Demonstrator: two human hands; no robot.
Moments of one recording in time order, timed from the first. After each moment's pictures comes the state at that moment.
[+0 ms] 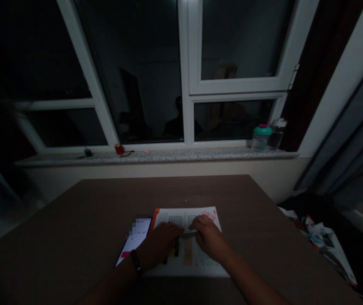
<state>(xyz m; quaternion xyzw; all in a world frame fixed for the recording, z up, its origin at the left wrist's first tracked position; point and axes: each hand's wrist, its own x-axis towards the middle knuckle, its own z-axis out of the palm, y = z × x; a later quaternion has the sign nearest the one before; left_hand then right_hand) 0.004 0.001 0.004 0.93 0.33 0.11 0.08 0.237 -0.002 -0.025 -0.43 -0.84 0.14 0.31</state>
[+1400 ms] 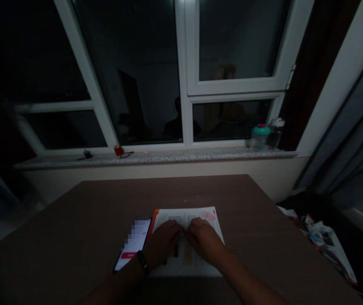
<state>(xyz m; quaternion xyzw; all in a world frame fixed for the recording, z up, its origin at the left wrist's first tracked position) 0.017 0.004 -0.009 0.89 0.40 0.18 0.10 0.219 -0.008 -0.018 -0.46 -0.85 0.10 0.24</state>
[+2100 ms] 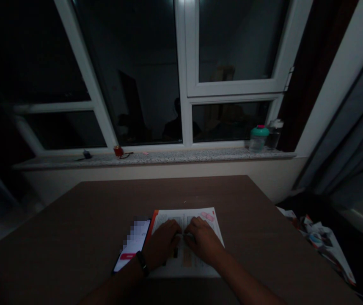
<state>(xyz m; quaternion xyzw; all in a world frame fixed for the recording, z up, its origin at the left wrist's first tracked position) 0.017 0.006 -0.013 0.88 0.42 0.18 0.10 0.216 -0.009 -0.016 -0.48 -0.83 0.13 0.25</state>
